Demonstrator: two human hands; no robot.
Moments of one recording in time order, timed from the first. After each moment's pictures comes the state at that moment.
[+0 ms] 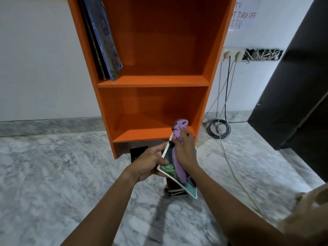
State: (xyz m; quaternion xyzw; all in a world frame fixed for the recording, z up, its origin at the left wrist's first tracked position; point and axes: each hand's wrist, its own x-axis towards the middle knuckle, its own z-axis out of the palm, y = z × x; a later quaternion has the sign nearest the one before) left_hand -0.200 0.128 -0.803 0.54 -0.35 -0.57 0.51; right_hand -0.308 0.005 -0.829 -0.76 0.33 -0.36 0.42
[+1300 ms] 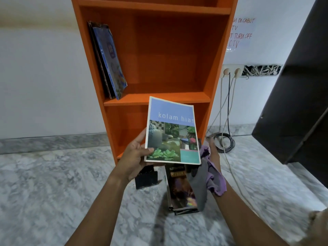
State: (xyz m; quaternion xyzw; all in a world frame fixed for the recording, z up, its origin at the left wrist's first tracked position) left_hand -0.167 0.138 -0.741 0.48 -0.33 -0.44 0.68; right_hand -0.342 -0.026 -0.782 -0.45 0.32 -0.41 0.72
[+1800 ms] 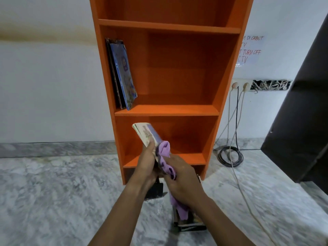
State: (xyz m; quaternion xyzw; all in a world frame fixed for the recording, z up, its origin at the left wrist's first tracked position) left_hand -0.182 0.115 -0.722 0.45 -0.15 -0.45 0.76; right_hand -0.299 0.055 -0.768 -0.89 0.18 -0.30 0.28
